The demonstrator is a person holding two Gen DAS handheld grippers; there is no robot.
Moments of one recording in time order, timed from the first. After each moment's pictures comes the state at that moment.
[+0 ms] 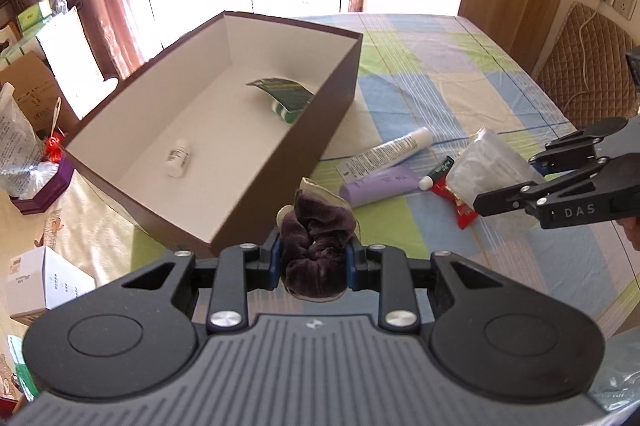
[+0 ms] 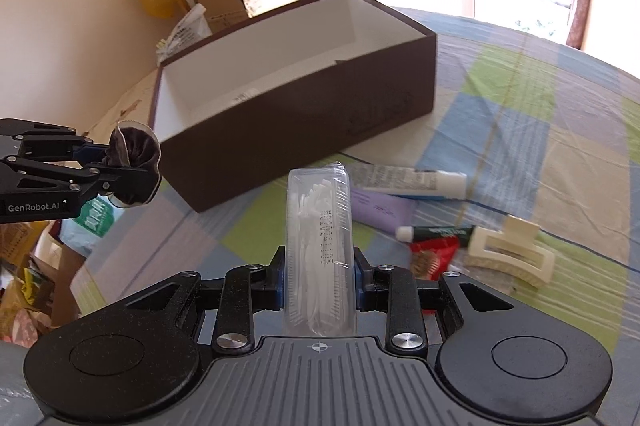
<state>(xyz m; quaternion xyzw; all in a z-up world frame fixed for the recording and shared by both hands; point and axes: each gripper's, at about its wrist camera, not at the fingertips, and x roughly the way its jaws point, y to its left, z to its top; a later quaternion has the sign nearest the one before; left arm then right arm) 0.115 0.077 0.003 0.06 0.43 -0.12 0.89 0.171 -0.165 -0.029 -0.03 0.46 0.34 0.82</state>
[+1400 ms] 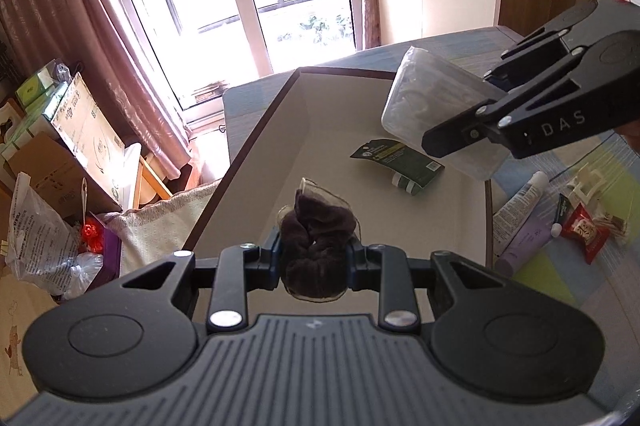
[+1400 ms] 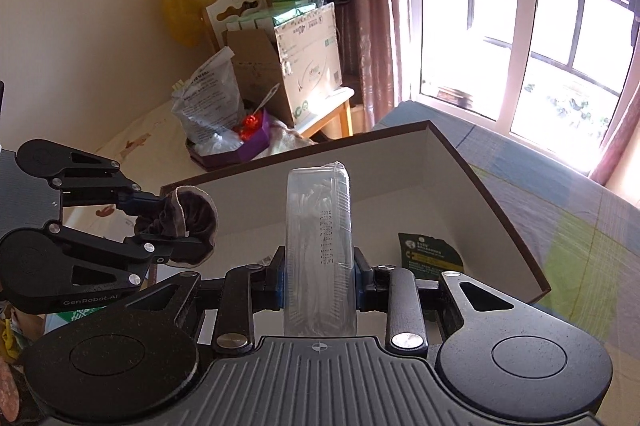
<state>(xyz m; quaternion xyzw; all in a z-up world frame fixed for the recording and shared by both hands) 0.260 0.172 0.011 0.15 0.39 -0.13 0.90 0.312 0.002 0.017 -0.08 0.39 0.37 0.84</state>
